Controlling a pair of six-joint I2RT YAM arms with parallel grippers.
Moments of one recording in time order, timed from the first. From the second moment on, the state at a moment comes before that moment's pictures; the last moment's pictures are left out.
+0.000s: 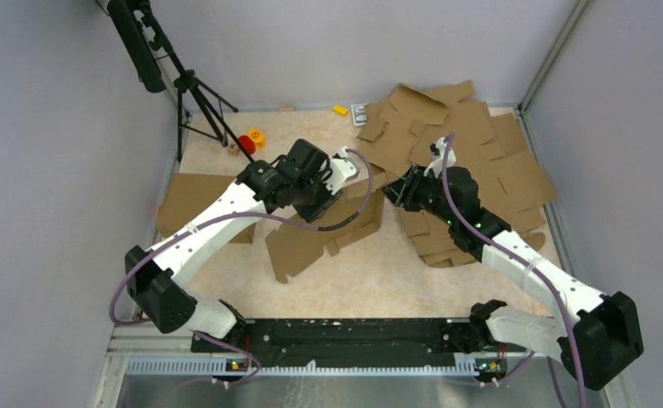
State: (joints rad) left arm -0.72 1.44 1.41 -0.94 0.07 0.24; right arm 0.55 1.06 0.75 0.01 -0.09 0.67
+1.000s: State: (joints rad) left arm -0.77 1.38 1.35 -0.89 0.08 0.30; right arm 0.50 1.13 0.84 -0.03 -0.18 0.63
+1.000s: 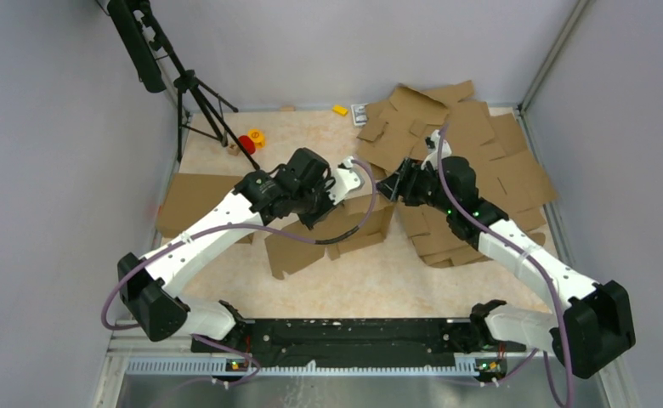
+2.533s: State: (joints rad) left arm -0.77 1.47 1.46 -0.95 0.11 0.17; right arm 0.49 1.10 0.71 0.08 -0.29 0.69
